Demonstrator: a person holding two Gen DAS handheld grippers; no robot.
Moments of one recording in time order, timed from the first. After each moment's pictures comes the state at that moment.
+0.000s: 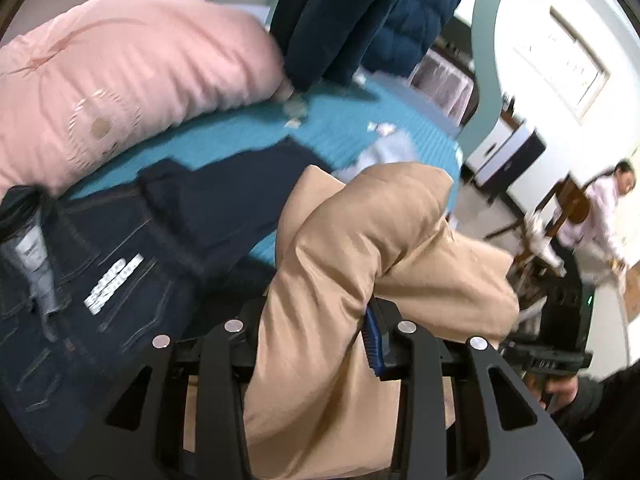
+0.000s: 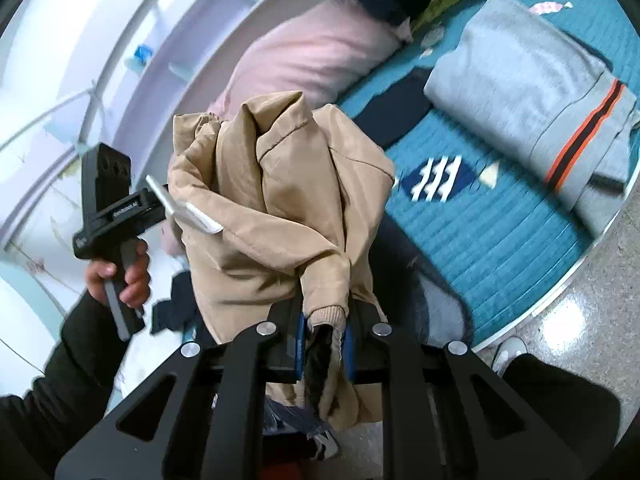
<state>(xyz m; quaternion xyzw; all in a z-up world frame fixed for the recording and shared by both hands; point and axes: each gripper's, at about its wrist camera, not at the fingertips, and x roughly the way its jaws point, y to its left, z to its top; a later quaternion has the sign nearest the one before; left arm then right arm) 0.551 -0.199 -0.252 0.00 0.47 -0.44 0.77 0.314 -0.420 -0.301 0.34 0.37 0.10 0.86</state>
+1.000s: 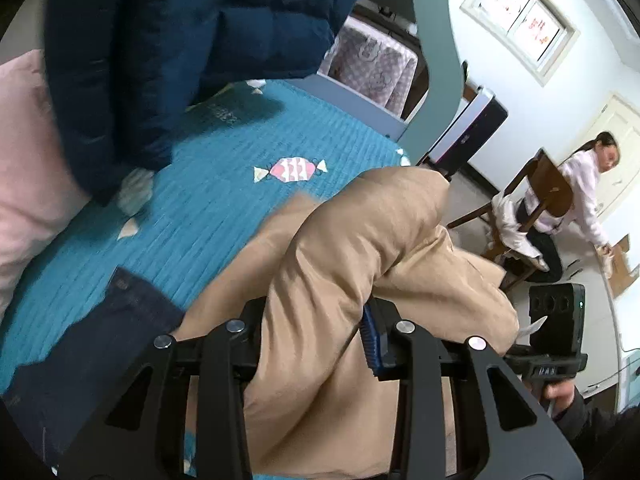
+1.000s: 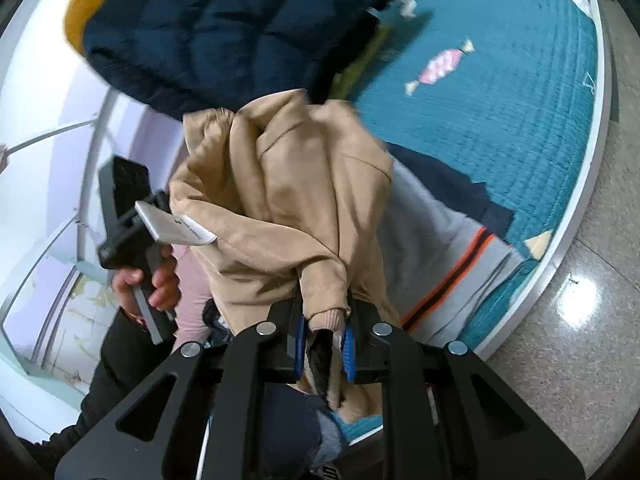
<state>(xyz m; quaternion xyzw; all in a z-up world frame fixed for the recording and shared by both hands) 0.630 -0.566 -0.228 0.08 0.47 -0.54 0.70 0.328 -0.691 -0.270 0.45 0.33 0.02 0.83</state>
